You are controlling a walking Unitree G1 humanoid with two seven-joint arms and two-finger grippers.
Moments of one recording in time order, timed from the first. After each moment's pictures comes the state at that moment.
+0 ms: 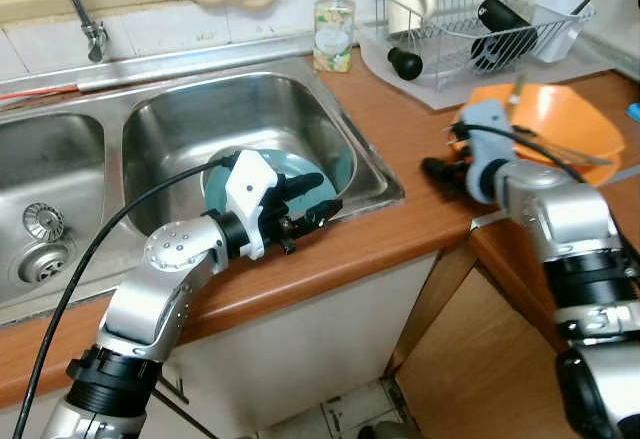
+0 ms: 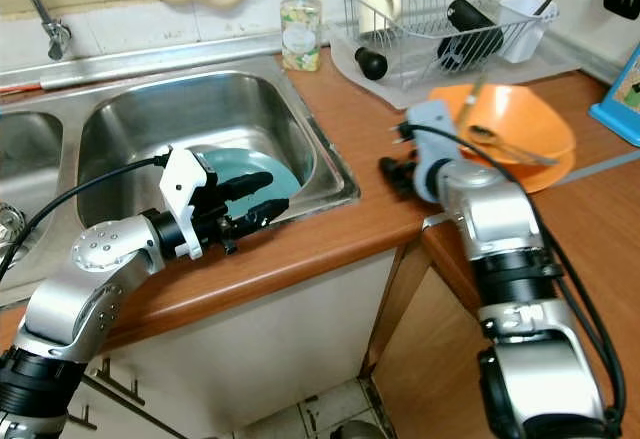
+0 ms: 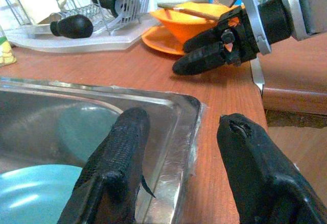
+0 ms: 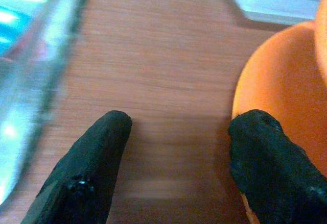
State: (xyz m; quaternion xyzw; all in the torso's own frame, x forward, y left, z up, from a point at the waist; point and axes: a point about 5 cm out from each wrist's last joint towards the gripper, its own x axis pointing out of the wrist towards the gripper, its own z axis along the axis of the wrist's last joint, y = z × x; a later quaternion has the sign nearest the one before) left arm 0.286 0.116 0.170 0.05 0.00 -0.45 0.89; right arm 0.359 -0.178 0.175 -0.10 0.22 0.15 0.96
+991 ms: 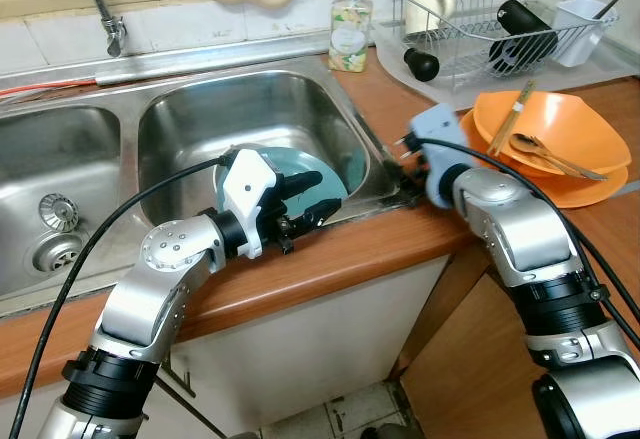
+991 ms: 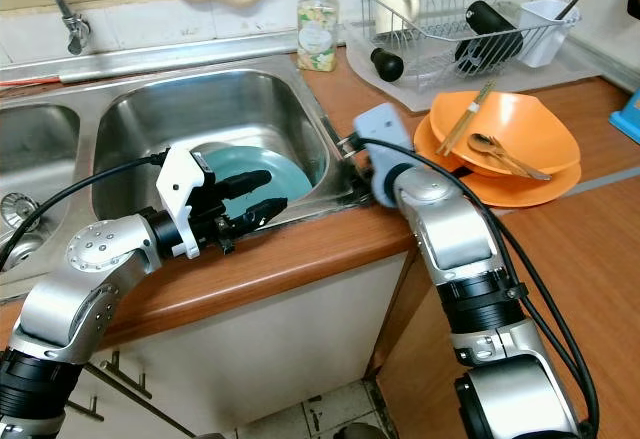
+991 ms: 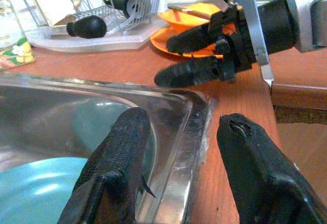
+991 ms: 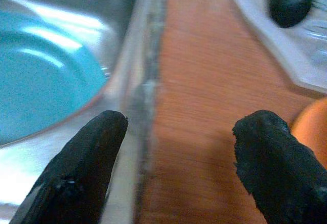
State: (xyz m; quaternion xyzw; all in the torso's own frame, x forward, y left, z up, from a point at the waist) left arm 0.284 0.118 0.173 0.06 0.00 -0.45 0.89; right arm 0.349 -0.141 0.182 -0.16 0.15 0.15 0.96
